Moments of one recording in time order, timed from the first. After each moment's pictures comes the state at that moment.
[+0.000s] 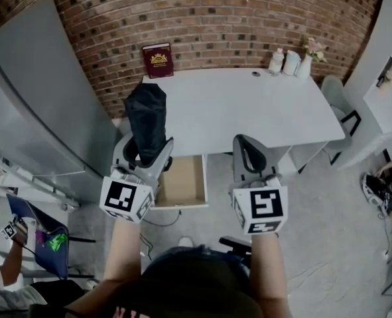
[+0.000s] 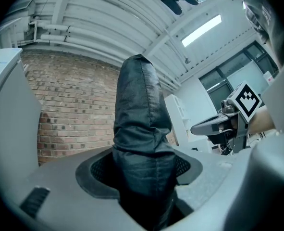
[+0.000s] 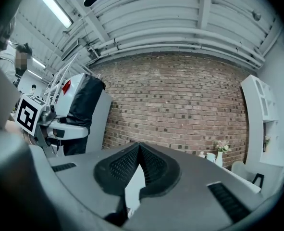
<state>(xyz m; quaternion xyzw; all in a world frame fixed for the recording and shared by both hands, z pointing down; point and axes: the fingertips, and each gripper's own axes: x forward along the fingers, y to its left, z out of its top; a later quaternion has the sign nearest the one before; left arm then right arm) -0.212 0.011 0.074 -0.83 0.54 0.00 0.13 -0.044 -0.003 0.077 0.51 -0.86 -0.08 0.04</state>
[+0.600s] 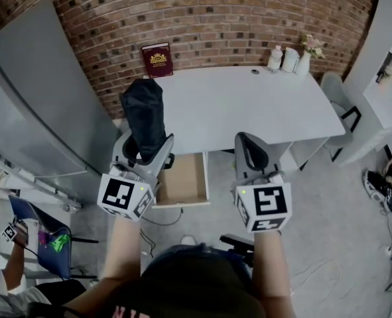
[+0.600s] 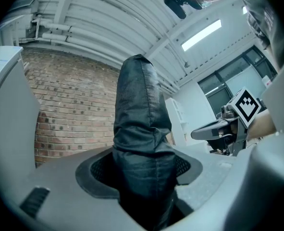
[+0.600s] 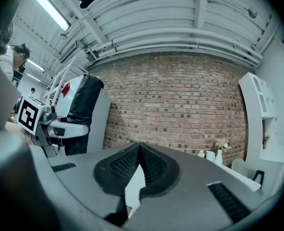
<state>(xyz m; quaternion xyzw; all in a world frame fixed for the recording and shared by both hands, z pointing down) -0.208 0.019 0.063 -0.84 0.53 0.02 0.12 -0.038 0.004 0.076 0.50 -0.86 -0.08 0.03</state>
